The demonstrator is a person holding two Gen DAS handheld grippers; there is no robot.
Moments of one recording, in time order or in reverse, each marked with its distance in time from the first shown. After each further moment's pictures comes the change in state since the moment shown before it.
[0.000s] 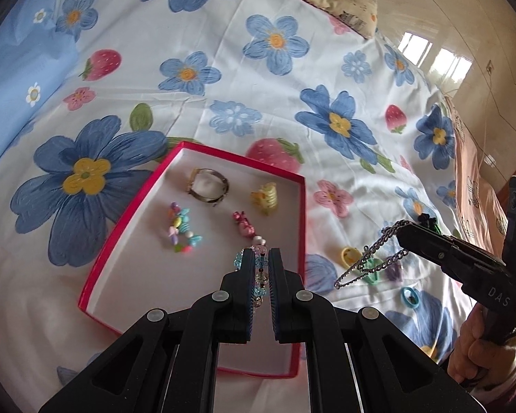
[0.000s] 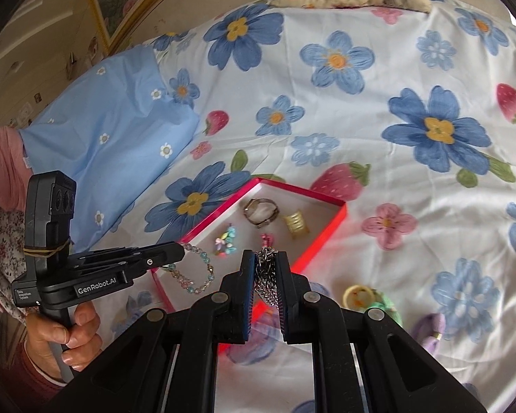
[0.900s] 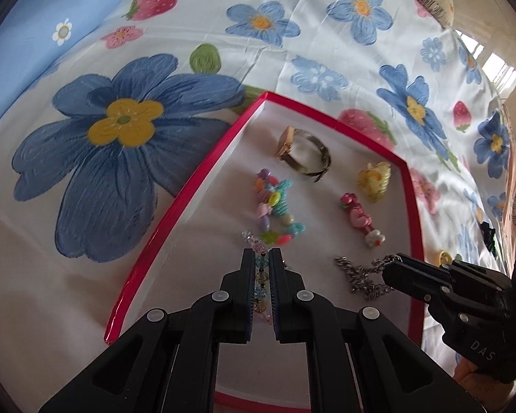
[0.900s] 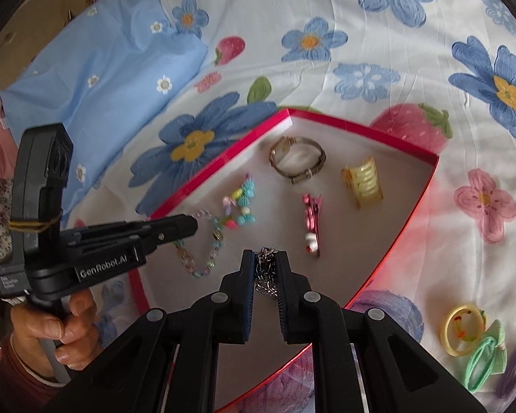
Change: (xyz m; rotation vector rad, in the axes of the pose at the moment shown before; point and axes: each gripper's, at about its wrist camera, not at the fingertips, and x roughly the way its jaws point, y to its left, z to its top) left arm 0.093 0.073 0.005 -0.129 0.119 0.143; right arm 0.136 0.022 -0.020 -0.039 0.244 0.018
